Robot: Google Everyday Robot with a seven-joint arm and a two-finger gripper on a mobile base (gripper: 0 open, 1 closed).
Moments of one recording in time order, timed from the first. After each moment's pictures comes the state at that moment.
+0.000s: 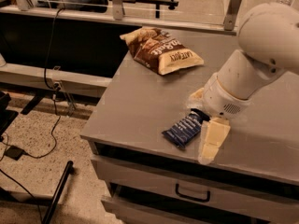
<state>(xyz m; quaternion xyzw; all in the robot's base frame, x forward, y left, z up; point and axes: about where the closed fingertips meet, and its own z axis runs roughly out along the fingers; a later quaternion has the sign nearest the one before) 0.449 -0.122 0.824 -0.68 0.71 0.12 0.13</state>
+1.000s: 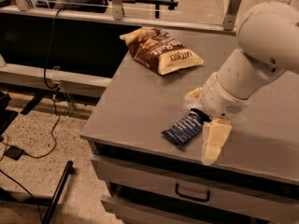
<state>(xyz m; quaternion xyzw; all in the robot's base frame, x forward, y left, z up) 0.448 -0.119 0.826 -0.72 0.67 0.11 0.14</state>
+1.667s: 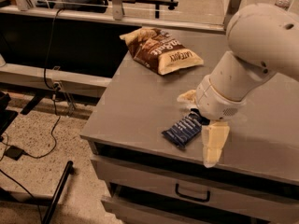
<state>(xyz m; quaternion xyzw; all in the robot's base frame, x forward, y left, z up) 0.445 -0.111 0.824 -0.78 0.61 0.08 0.14</state>
